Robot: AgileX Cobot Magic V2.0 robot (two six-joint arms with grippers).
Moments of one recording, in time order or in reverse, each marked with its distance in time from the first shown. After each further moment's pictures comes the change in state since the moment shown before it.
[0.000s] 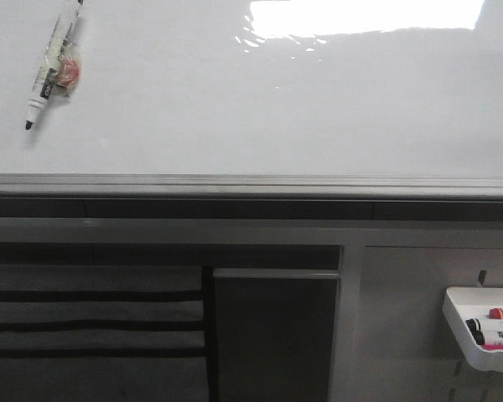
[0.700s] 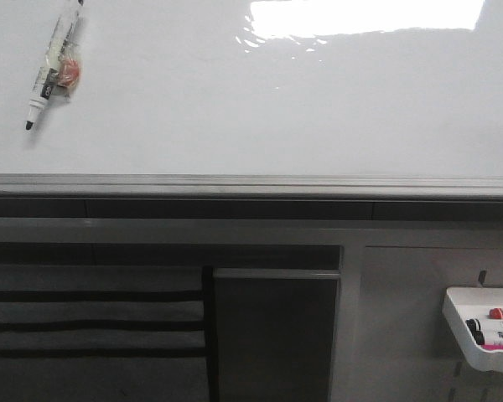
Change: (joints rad) left arm 0.000 -0.547 0.258 -0.009 -0.194 -0.067; right arm 0.000 -0.498 0.277 -0.002 -0.179 0.131
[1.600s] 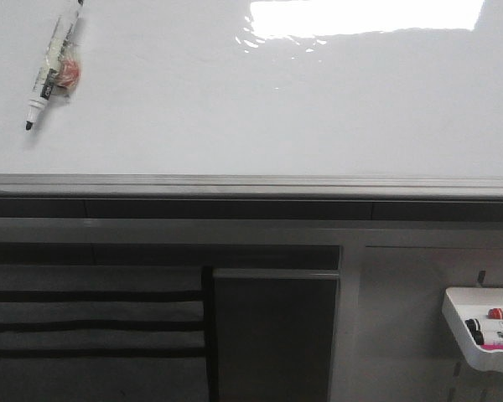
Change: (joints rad) left arm 0.000 -0.103 0.359 0.026 -0.412 -0.007; right arm 0.000 -0.135 0.291 -0.034 -0.300 0.000
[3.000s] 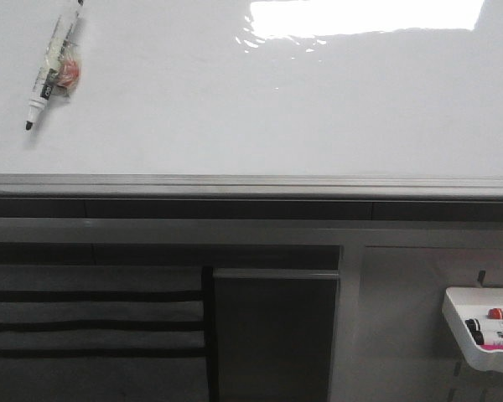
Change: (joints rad) left arm 0.000 0.000 0.000 0.000 0.000 0.000; right arm 0.000 0.000 0.000 0.000 0.000 0.000
